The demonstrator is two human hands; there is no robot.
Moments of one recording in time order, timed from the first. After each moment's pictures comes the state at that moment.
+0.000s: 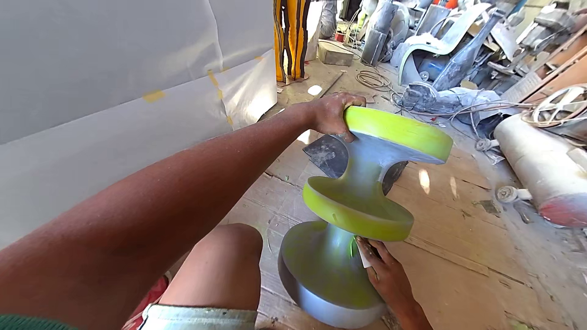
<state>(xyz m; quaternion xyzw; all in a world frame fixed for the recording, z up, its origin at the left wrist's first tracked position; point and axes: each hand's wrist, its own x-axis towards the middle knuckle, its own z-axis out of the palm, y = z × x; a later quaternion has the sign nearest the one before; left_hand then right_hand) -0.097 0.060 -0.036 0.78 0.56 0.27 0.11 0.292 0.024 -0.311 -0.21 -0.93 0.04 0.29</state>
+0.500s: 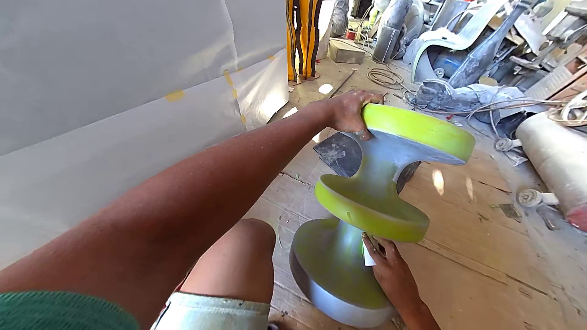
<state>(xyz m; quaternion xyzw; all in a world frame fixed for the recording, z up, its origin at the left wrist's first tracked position) -0.090 0.064 -0.033 0.78 0.56 0.27 0.11 0.277 0.016 -0.306 -0.24 -0.95 0.00 0.22</state>
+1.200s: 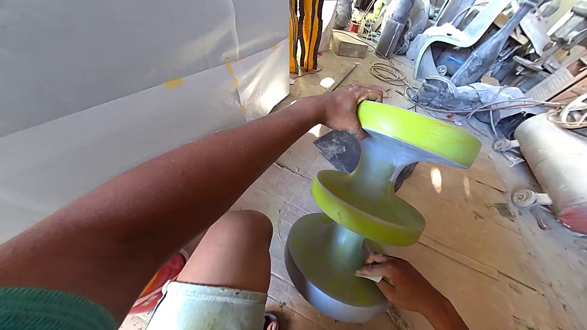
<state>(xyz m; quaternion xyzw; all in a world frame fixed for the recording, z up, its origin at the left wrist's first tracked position) -0.098 0.039 -0.039 0.79 0.53 0.29 0.11 0.305 0.035 -0.262 -0.12 -0.95 0.26 -0.09</state>
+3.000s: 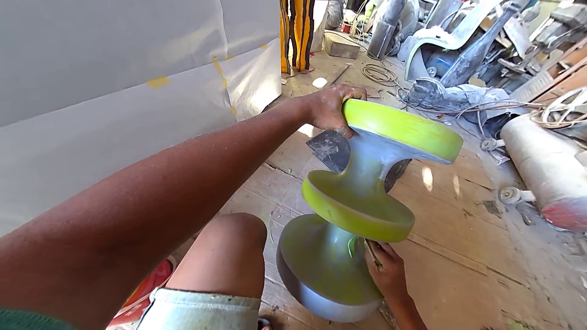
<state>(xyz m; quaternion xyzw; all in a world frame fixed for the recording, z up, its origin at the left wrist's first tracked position) -0.105 0.039 -0.043 0.77 0.55 0.30 0.11 0.287 0.024 -0.327 -0.22 -0.88 0.14 0.40</state>
